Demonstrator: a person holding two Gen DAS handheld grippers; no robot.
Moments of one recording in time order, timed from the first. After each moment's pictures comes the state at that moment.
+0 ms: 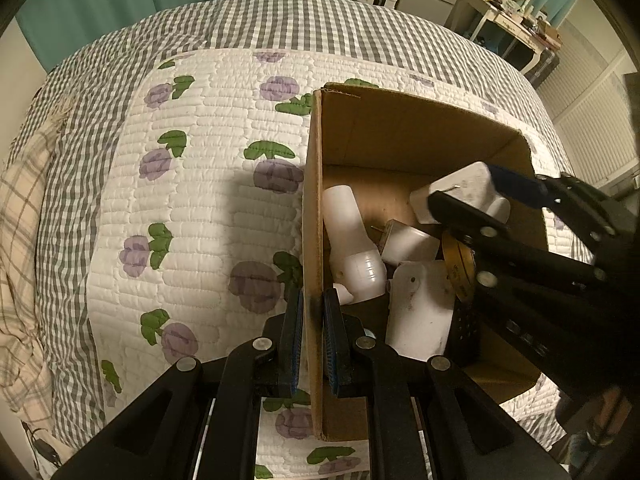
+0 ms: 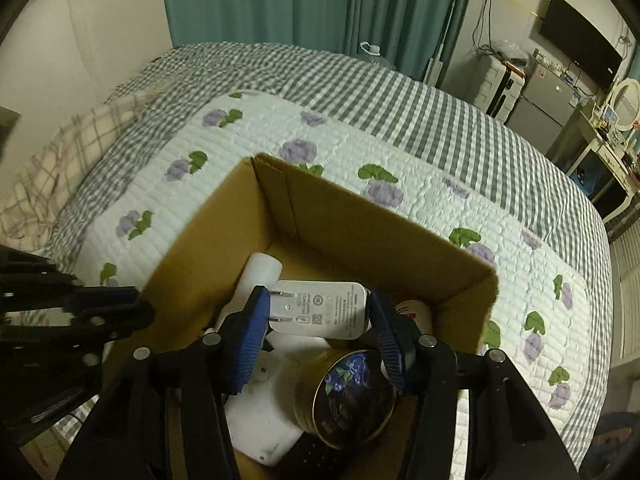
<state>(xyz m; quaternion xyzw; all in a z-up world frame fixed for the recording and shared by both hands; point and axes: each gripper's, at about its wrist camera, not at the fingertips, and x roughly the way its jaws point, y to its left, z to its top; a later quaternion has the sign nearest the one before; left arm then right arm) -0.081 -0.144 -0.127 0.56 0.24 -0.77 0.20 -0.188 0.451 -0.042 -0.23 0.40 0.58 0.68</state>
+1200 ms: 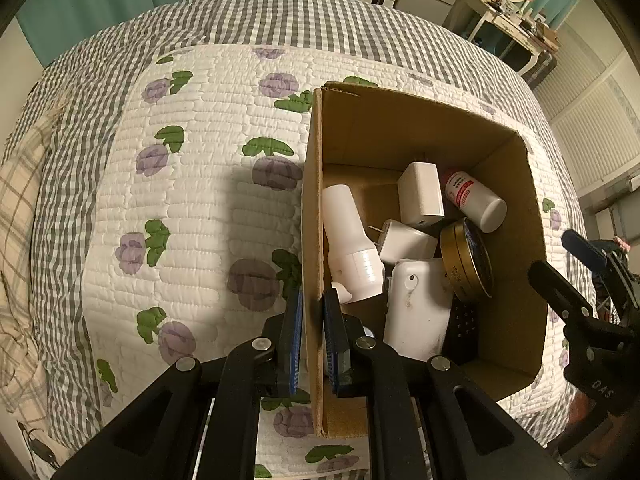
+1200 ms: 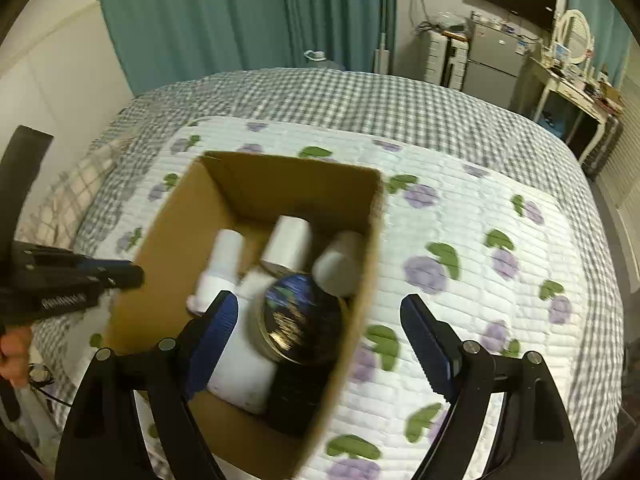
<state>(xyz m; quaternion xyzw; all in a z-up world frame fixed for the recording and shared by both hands) -0.079 -0.148 -0.129 0.54 0.28 -0.76 0.22 -0.161 0.356 -0.045 -0.12 0.44 0.52 0.73</state>
